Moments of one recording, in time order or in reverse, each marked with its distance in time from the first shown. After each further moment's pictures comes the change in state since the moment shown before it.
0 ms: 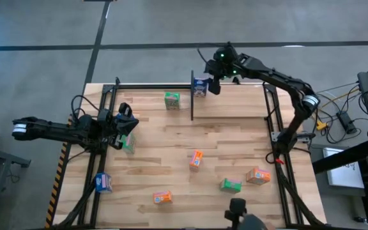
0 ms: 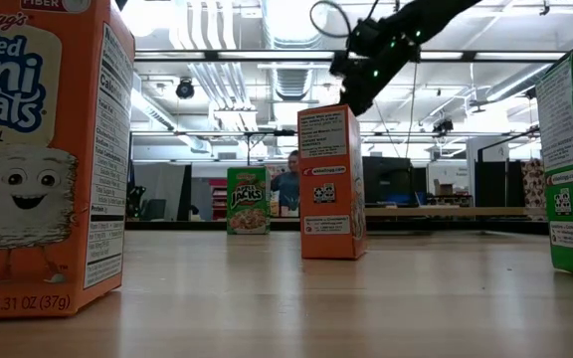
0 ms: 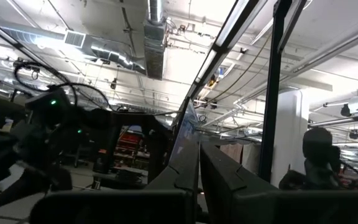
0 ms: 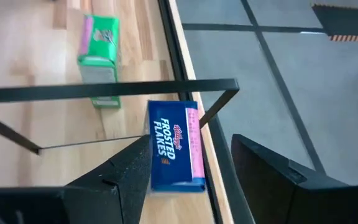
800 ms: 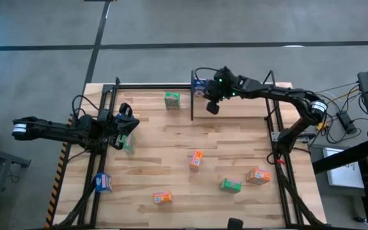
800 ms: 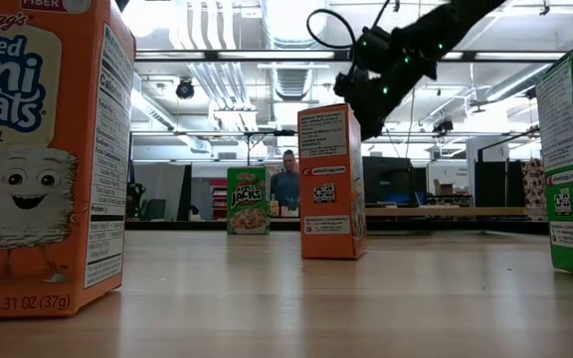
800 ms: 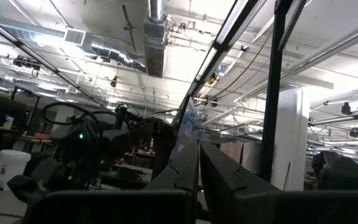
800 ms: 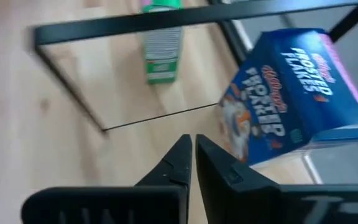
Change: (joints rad) left arm 0.000 0.007 0.000 -0.003 0.000 0.000; right arm 0.150 -0.101 -0.383 0.271 0.109 0.242
